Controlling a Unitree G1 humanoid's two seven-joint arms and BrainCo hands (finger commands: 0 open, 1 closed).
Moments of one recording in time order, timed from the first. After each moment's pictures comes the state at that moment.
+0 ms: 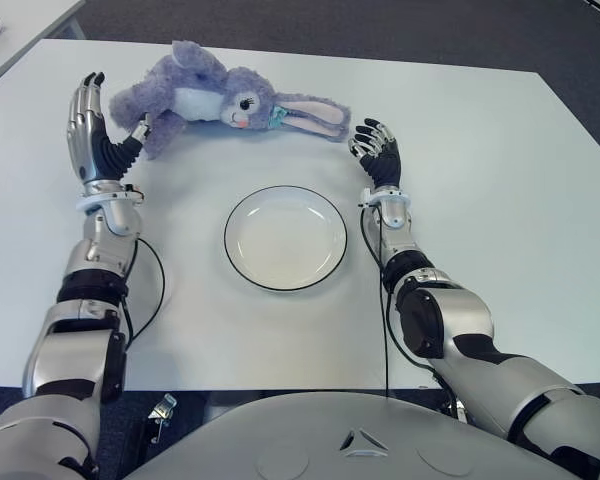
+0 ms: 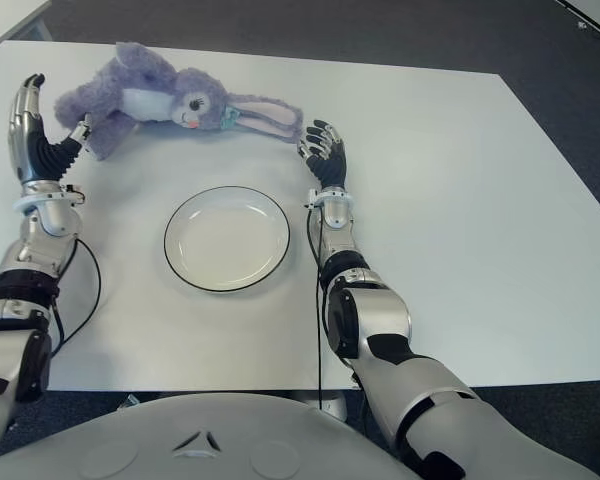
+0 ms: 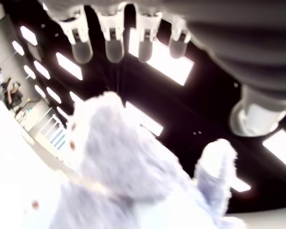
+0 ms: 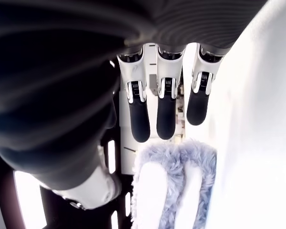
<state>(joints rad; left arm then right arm) -0.44 0.52 0.11 0.79 0.57 -0.43 0.64 -0.74 0.02 -0.22 1.22 -0.11 -0.60 -0.14</state>
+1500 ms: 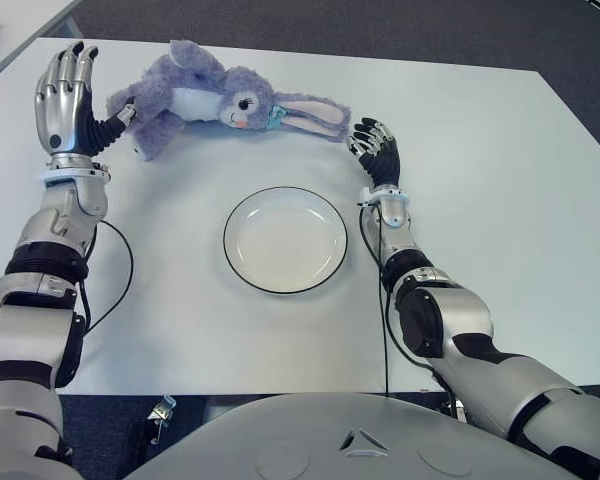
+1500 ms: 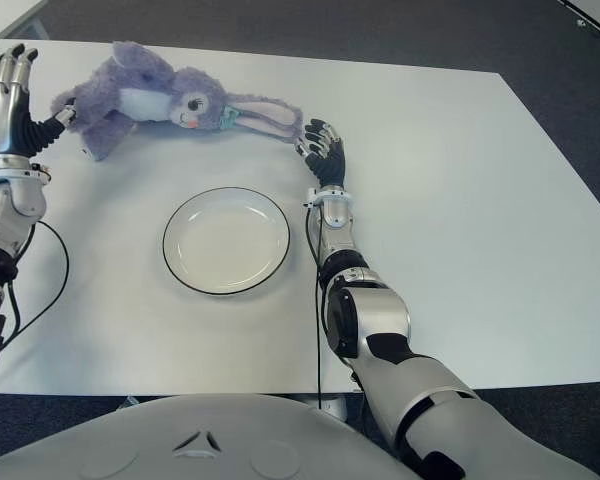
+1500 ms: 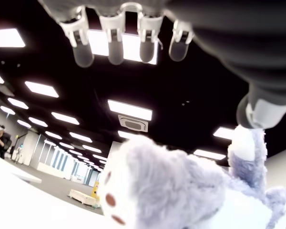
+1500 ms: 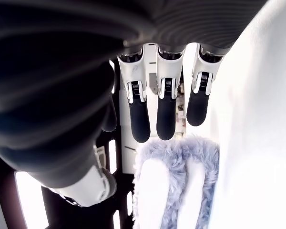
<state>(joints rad) -0.54 0.71 -0.12 0.83 0.67 -0.32 0.69 -0.74 0.02 -0.22 1.22 -0.09 -0.60 -0.13</state>
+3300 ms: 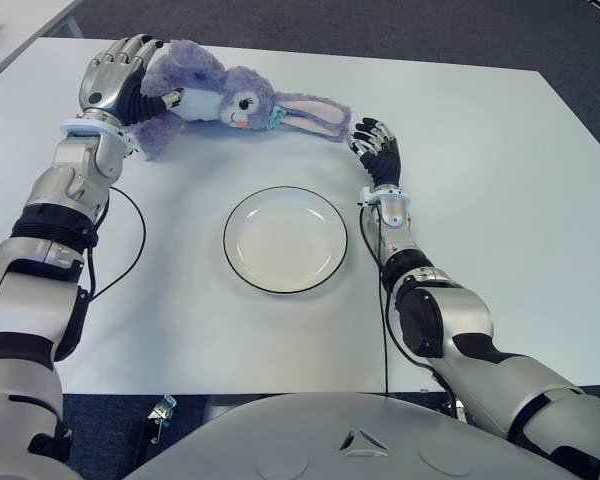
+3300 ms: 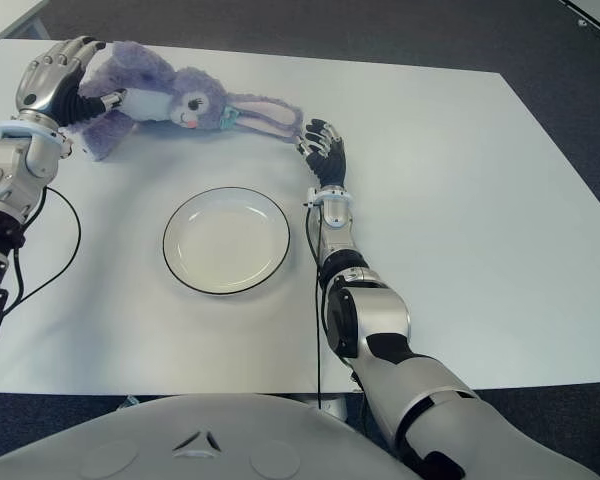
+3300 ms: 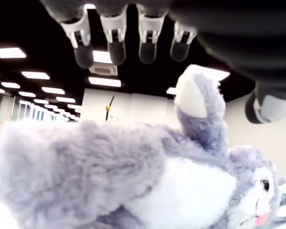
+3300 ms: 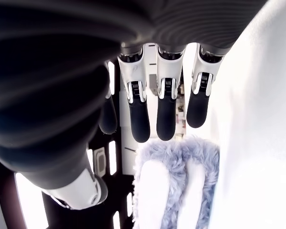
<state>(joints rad) -0.72 0.71 -0.26 0.77 0.68 -0.22 0.30 -0.74 0.02 -0.22 1.22 -0.09 -0.60 -0.15</state>
